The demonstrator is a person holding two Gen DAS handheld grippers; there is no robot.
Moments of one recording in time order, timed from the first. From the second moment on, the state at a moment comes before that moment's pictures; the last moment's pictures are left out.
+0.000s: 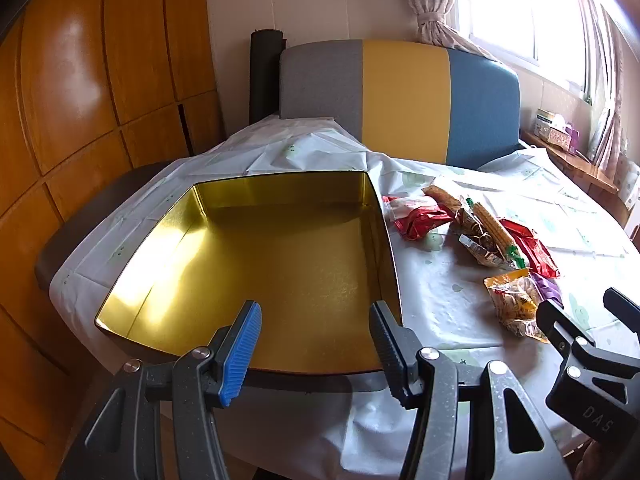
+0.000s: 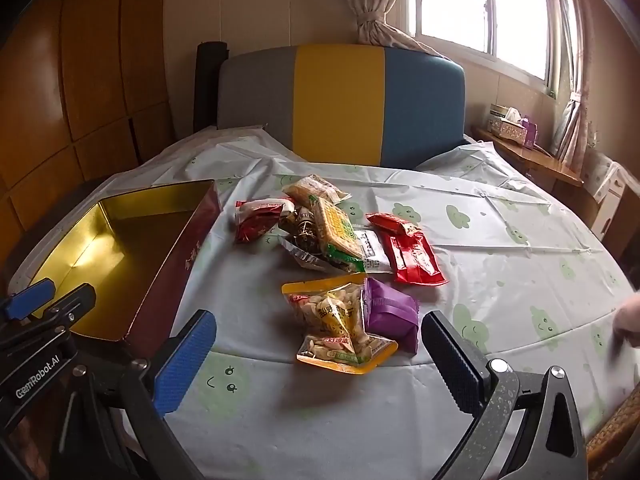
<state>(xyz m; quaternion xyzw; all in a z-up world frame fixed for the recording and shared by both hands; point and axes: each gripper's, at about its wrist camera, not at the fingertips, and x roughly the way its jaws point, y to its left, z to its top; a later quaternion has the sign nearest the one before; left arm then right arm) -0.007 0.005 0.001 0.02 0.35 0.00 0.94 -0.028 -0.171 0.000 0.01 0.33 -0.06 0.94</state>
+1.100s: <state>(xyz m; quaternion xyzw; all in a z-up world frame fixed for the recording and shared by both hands) -0.009 -0.004 -0.005 0.04 0.36 -0.01 0.93 -0.024 -0.191 0.000 0.02 0.32 -0.08 0.94</state>
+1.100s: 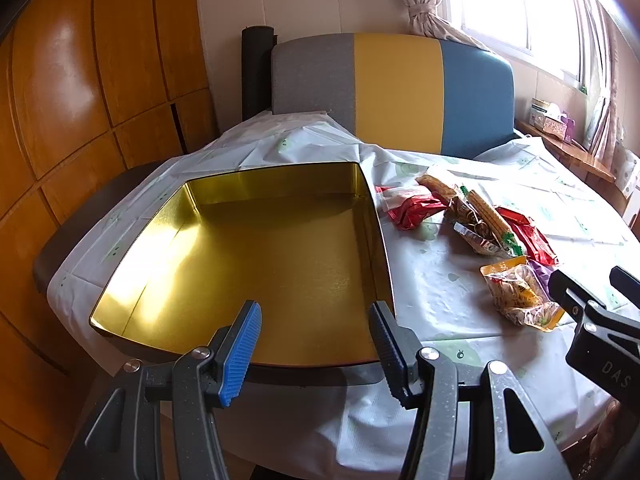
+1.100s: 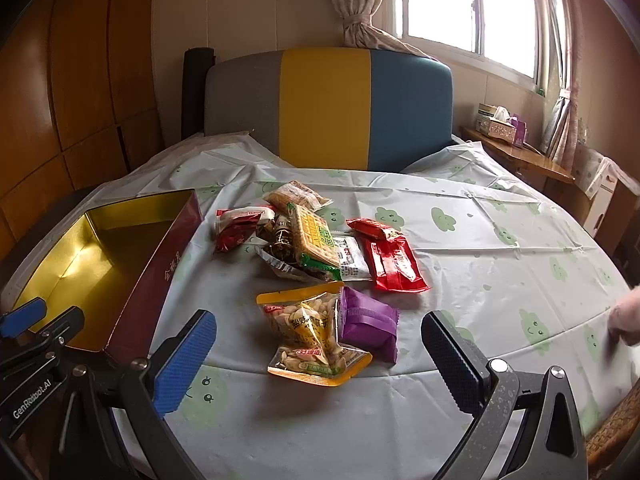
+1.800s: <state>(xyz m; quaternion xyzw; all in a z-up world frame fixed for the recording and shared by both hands) -0.007 -0.020 -0.008 0.06 0.36 -0.02 0.93 -0.018 -0.213 0.011 0.03 0.31 -0.09 0.95</state>
